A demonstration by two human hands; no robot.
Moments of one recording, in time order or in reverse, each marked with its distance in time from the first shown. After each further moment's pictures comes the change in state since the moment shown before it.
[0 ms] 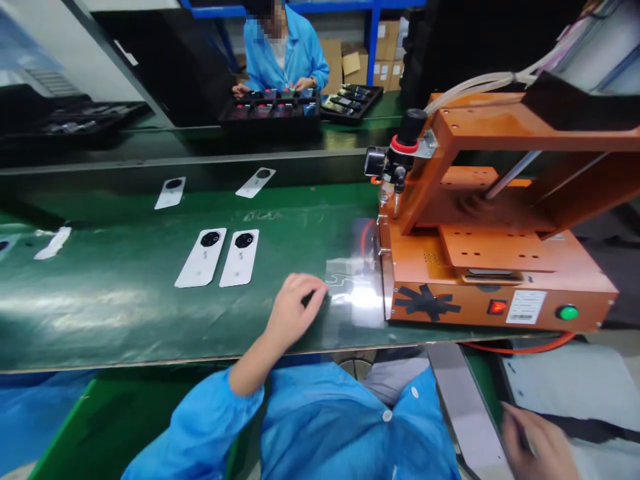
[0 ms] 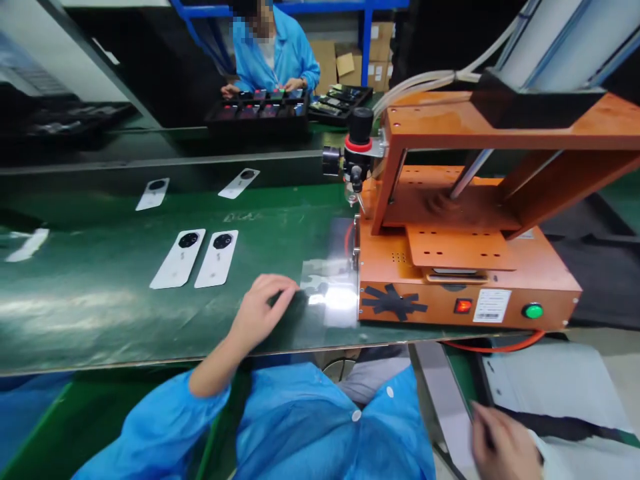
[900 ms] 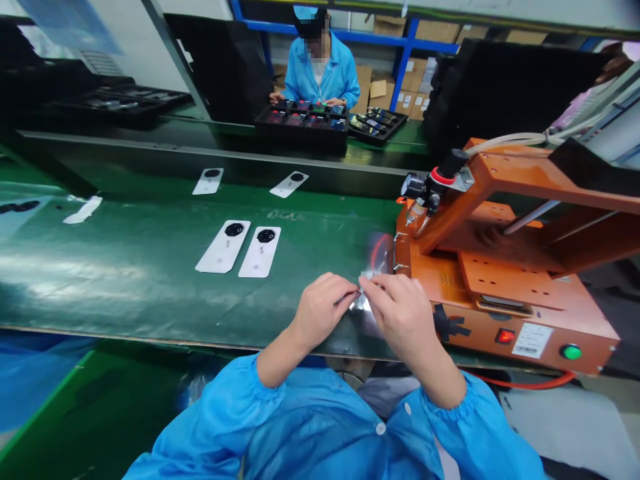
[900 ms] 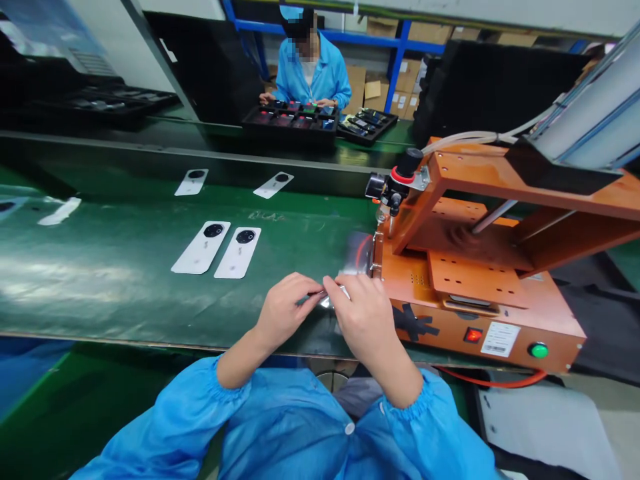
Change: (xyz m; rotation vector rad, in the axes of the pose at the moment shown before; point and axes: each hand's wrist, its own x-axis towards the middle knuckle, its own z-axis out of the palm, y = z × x) left_hand 0.014 0.028 0.001 -0.051 0.165 0.170; right_hand 0.249 -0.274 0.076 0.117 -0.078 -0.722
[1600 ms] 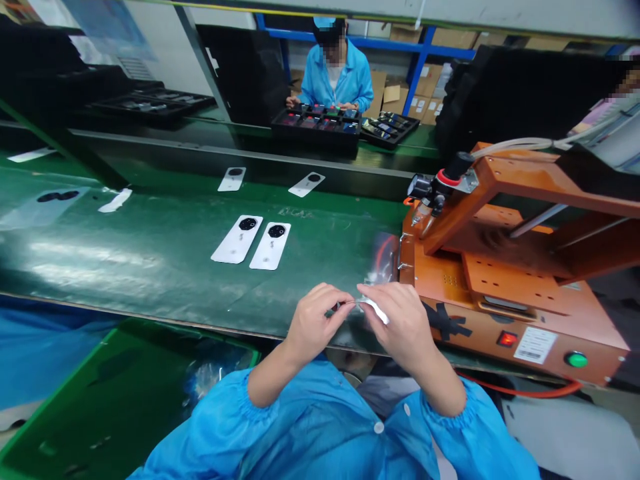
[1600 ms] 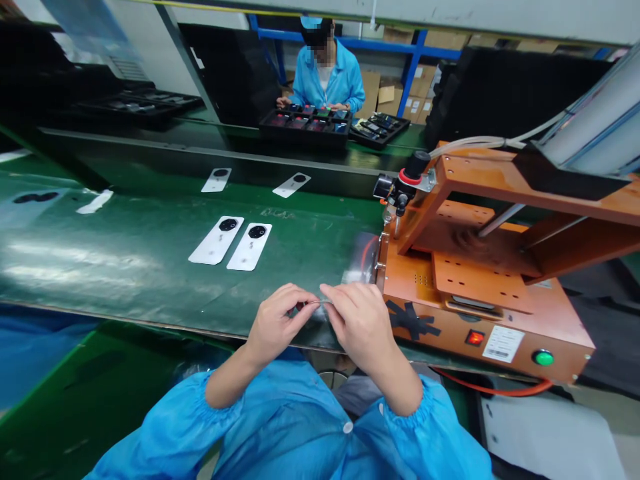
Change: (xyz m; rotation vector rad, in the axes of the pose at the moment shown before) left_hand -0.027 0.029 -0.016 -0.048 0.073 -0.093; right_hand -0.011 -0.011 -0.003 0.333 0.014 0.014
